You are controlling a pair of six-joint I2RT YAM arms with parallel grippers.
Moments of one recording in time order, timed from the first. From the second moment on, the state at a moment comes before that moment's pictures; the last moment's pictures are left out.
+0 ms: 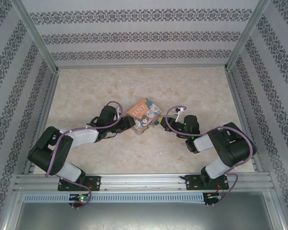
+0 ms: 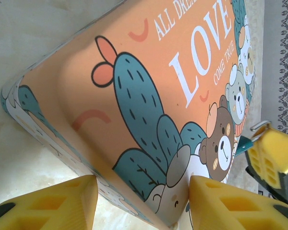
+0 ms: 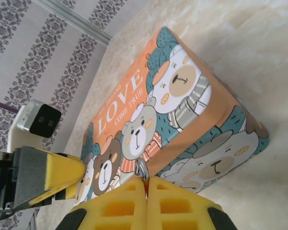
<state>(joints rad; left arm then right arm) -0.46 1.51 0.60 0.22 0.40 -0.90 0.37 1.57 0.27 1.02 -0.48 0.83</state>
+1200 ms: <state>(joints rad) -0.32 1.78 0.99 0.00 0.45 -0.70 0.42 0.84 0.35 -0.09 -0.53 0.59</state>
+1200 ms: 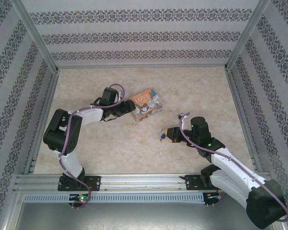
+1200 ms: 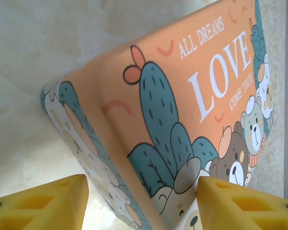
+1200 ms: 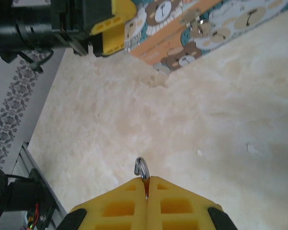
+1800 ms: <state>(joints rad) -0.32 1.20 0.81 -0.18 0.34 -0.58 0.48 0.80 0.37 -0.30 -0.53 0.61</state>
